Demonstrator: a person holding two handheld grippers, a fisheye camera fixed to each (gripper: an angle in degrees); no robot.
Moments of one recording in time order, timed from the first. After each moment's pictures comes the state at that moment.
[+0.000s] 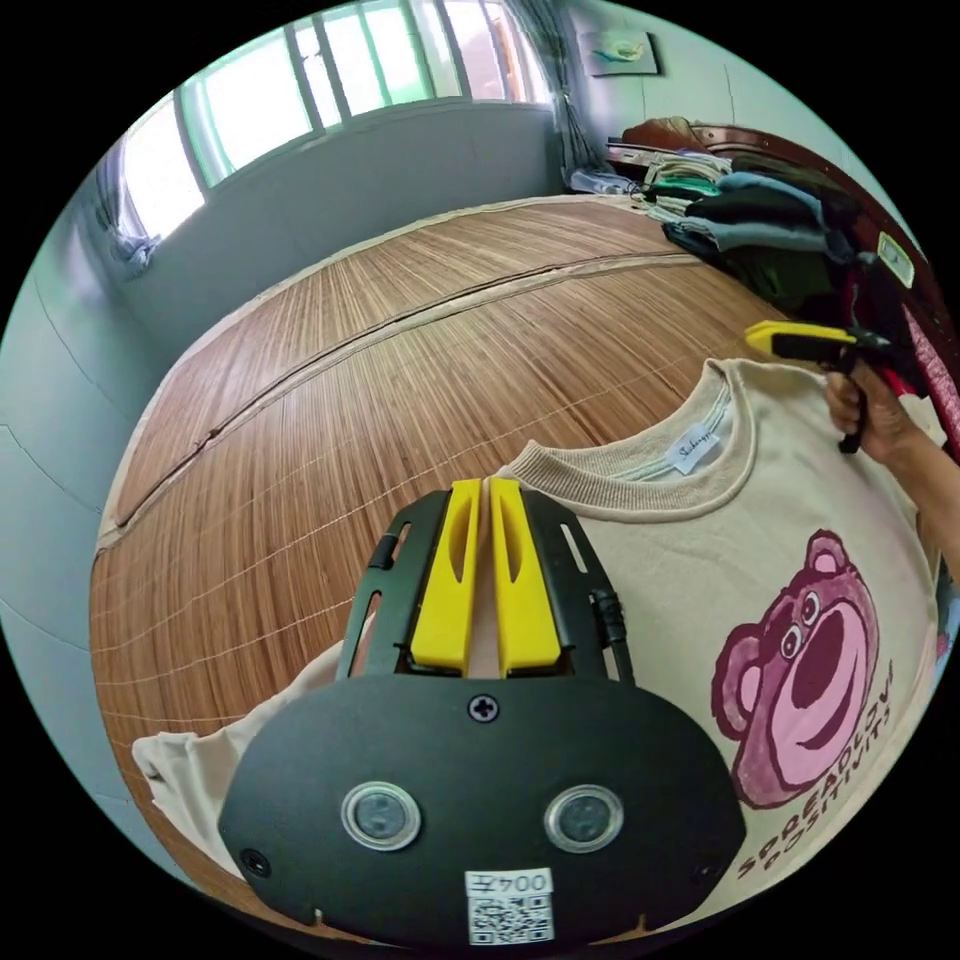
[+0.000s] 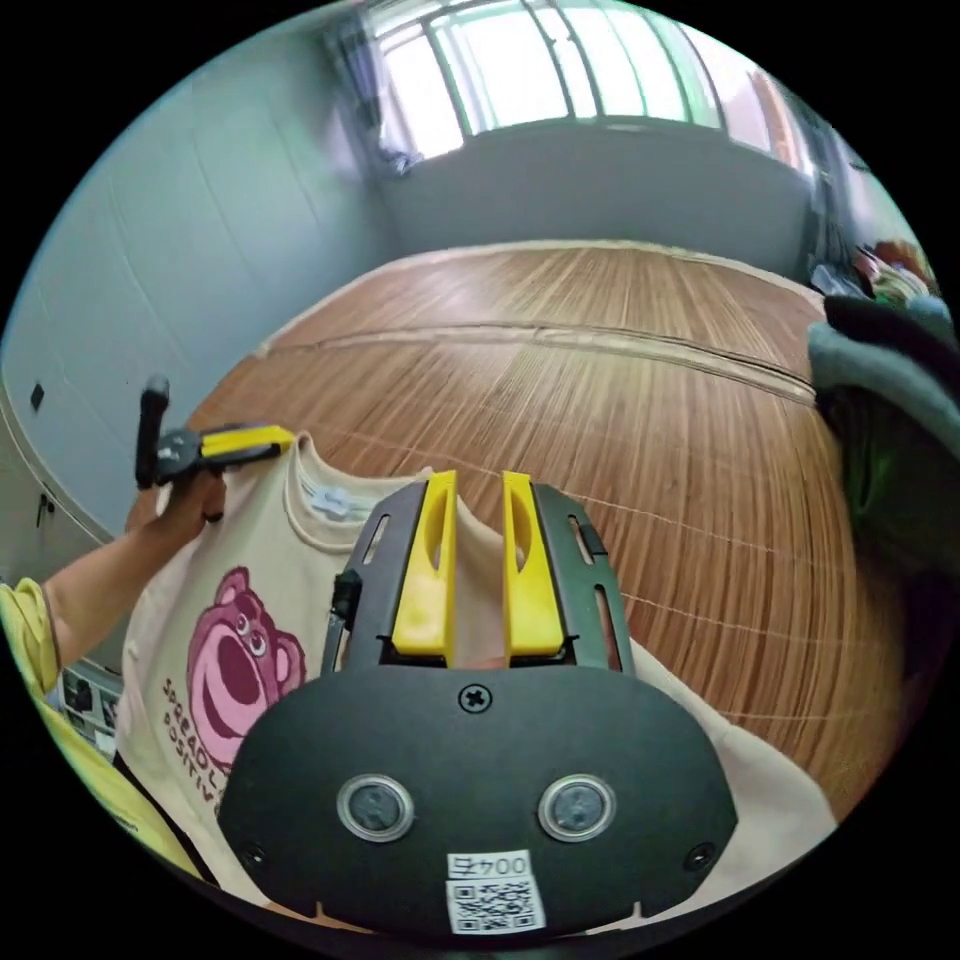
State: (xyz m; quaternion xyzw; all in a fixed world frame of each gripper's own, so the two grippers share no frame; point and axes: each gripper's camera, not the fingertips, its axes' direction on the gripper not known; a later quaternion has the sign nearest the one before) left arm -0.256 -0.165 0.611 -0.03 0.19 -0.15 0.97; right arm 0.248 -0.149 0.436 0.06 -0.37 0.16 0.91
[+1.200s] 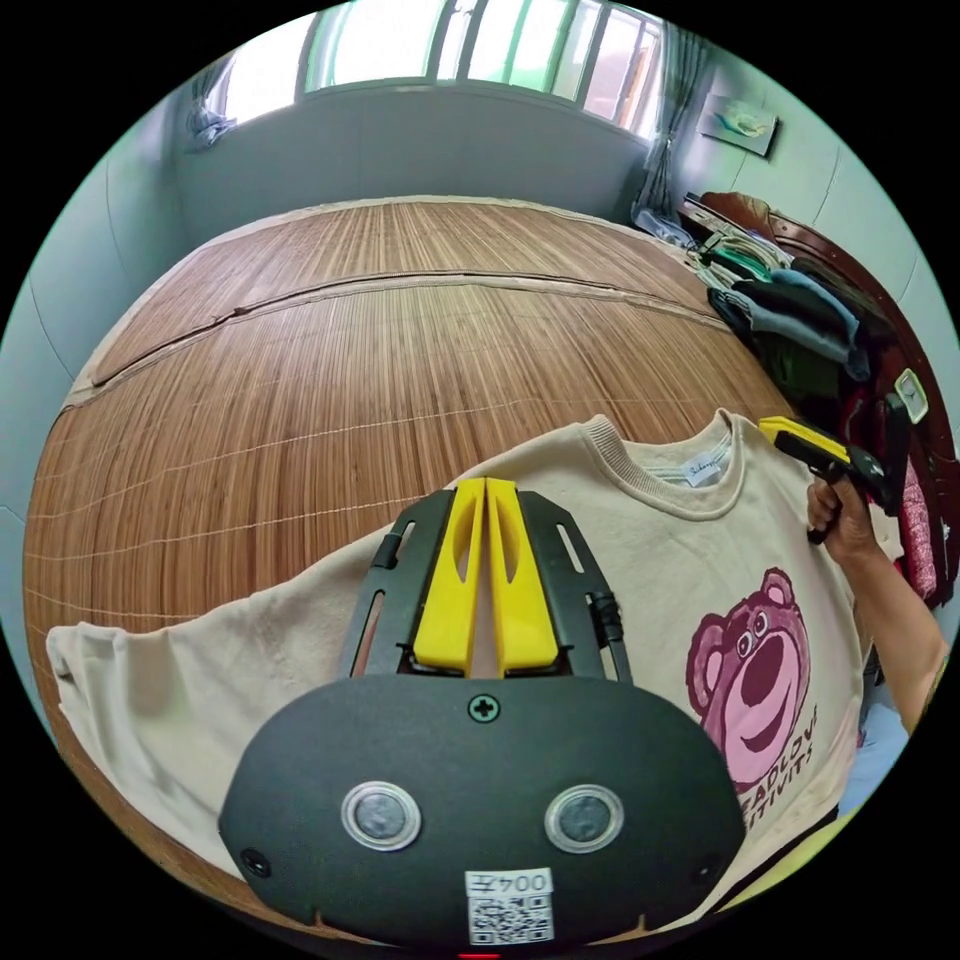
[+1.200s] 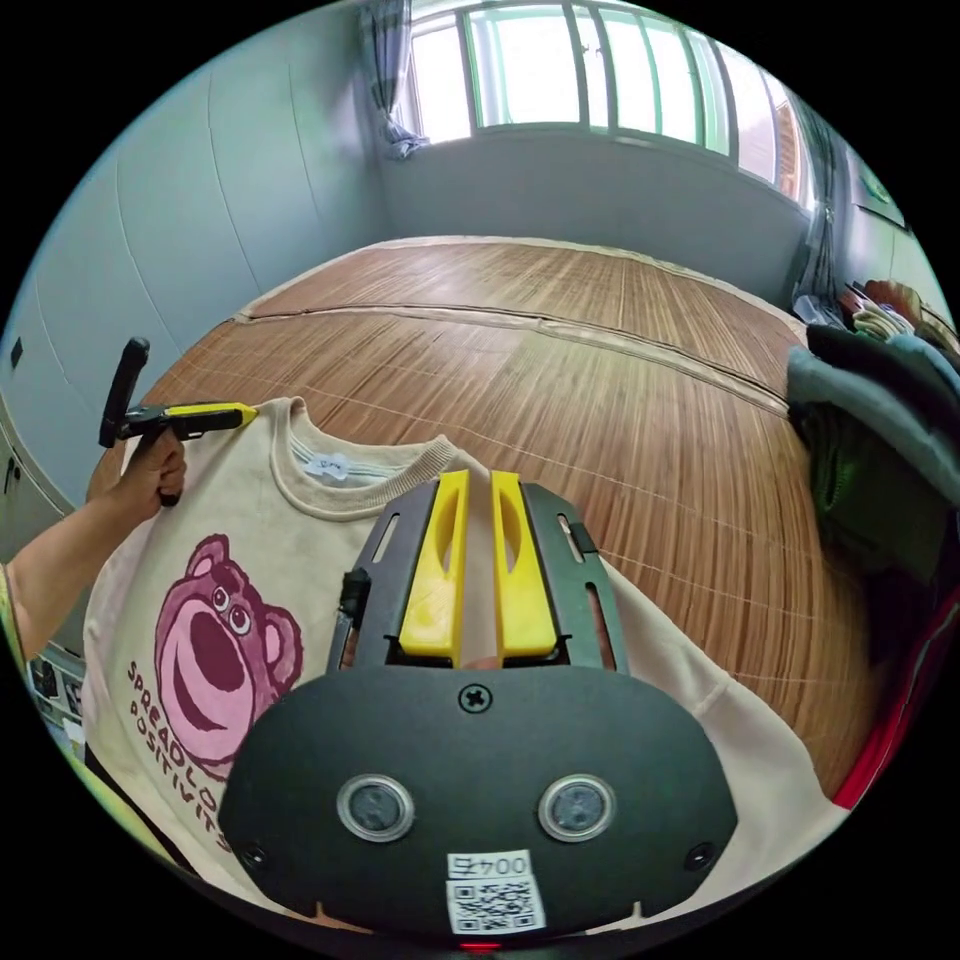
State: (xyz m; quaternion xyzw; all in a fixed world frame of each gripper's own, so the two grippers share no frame) left arm -0.316 -0.090 0.610 -0.06 0.27 -0.29 0.92; right arm 0.167 -0.194 0.440 0.02 -0.28 0.10 0.96
